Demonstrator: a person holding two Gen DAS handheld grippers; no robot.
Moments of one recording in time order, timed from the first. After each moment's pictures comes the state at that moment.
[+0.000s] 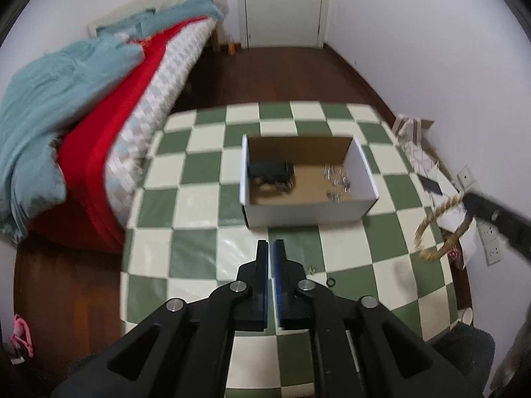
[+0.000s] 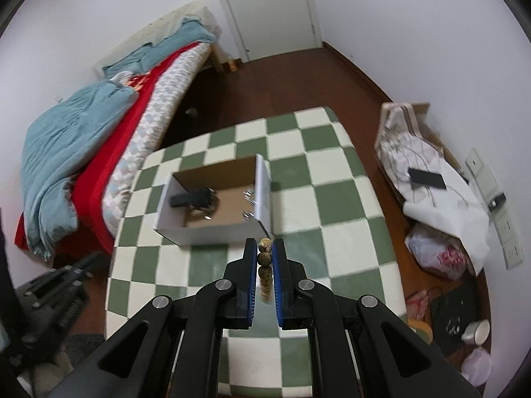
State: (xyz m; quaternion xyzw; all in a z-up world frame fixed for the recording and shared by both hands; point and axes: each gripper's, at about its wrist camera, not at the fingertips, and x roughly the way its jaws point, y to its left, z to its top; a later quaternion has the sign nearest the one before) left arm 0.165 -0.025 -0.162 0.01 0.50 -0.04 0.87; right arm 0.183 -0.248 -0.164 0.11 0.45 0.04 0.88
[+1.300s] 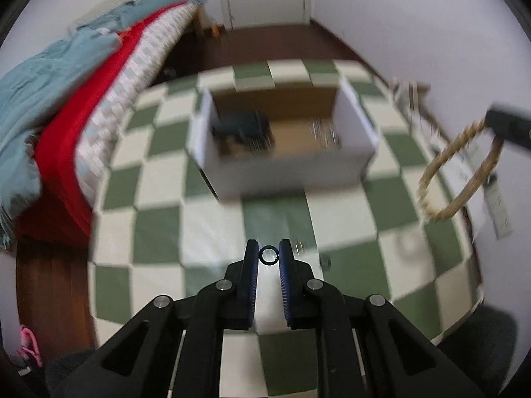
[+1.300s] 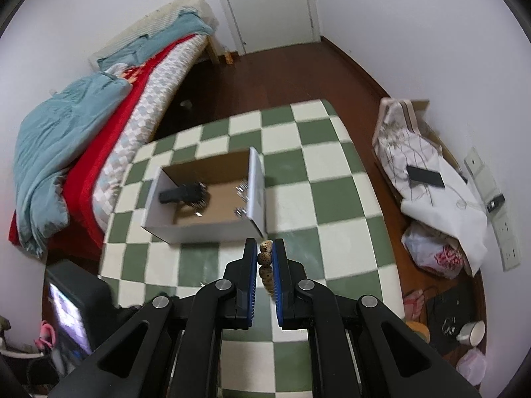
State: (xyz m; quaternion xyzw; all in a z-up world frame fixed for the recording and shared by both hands) left arm 0.170 -0.051 -0.198 0.04 0.51 -0.06 0.86; right arm 0.196 -0.250 -0.179 0.10 0.47 0.03 0.88
